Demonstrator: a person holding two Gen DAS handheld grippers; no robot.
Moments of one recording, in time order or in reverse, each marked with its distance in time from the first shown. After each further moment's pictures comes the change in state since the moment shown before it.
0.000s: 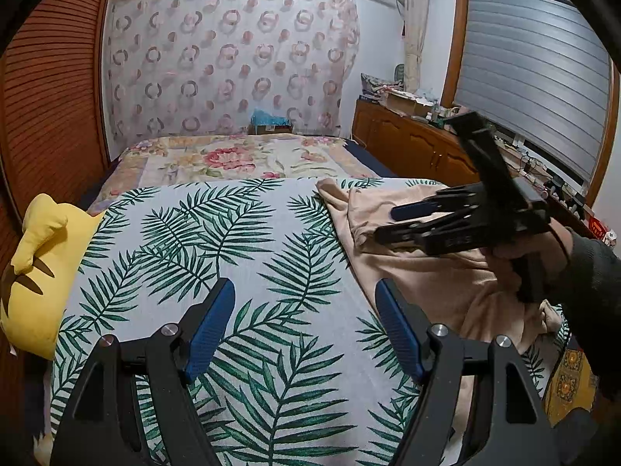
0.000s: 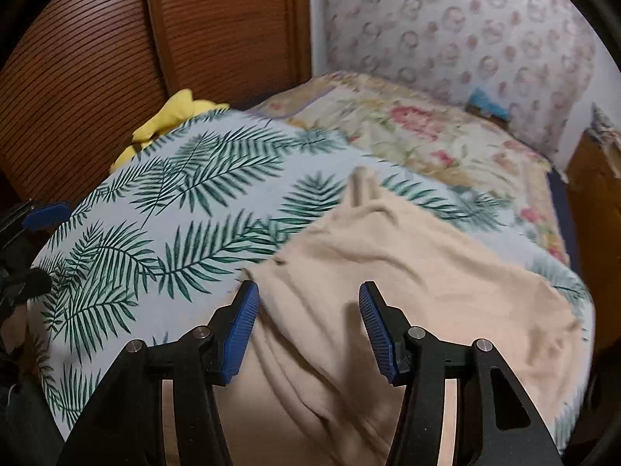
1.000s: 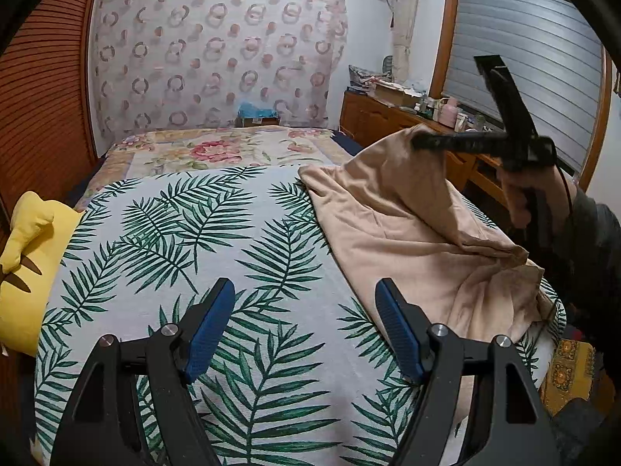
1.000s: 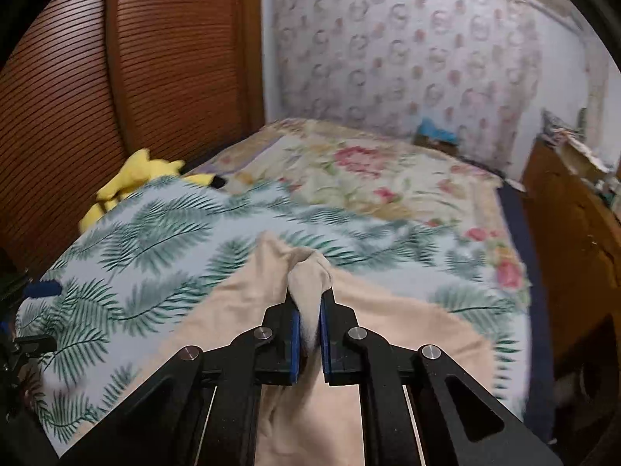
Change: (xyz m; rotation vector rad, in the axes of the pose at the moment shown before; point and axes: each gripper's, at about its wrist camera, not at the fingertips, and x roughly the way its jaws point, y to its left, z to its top) left arm 0.006 -0.013 -0.008 0.017 0.026 -0.044; right arm -0.062 -0.055 0.004 0.095 -0.188 -0.173
